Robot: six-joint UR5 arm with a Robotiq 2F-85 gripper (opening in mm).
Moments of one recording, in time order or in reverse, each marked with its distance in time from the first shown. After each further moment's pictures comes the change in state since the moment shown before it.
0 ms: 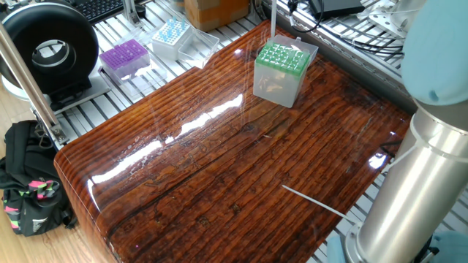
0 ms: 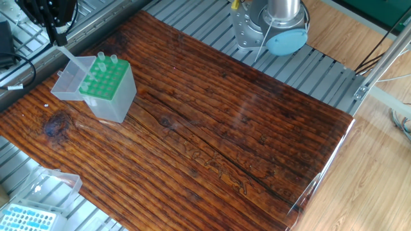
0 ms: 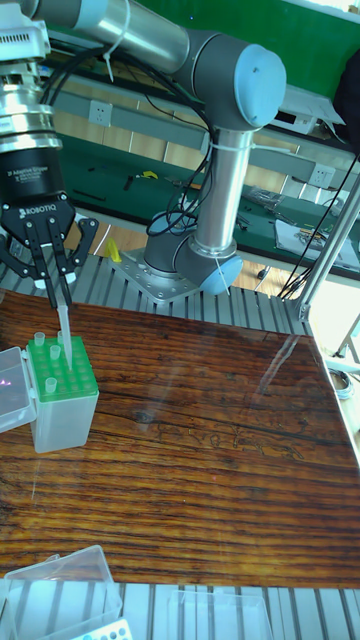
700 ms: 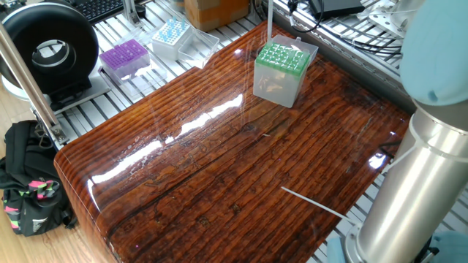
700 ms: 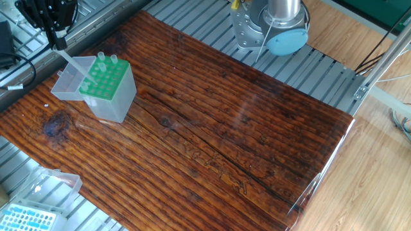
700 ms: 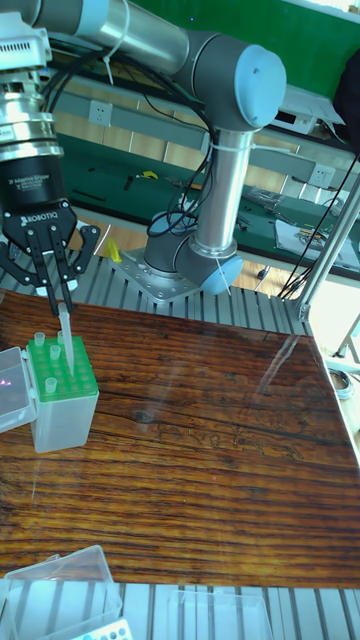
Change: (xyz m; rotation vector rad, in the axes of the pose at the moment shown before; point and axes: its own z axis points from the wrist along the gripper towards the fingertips) arm -0.002 -0.001 0.009 0.001 0.006 0.012
